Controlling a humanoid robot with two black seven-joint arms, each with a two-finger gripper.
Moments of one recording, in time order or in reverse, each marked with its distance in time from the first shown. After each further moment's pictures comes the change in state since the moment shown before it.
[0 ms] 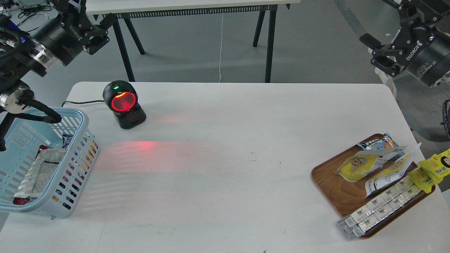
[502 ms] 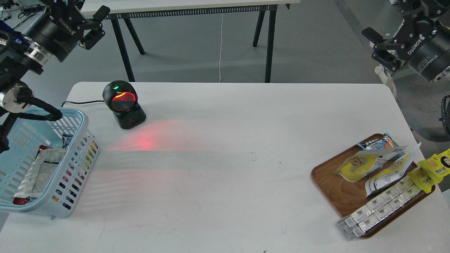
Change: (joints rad) left arm -0.005 -0.010 0.005 0.002 -0.130 0.000 0.000; right arm -0.001 0.006 0.010 -0.017 0.045 0.001 0.000
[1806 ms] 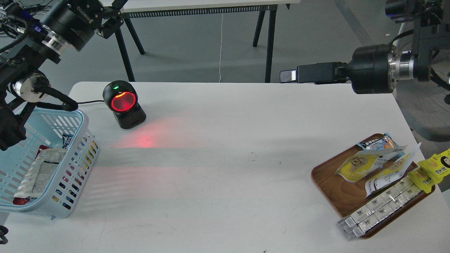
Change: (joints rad) left arm -0.058 -0.059 0.004 -0.018 0.002 0.000 0.000; right arm 1.057 0.414 -1.084 0.131 -0.591 0.012 0.000
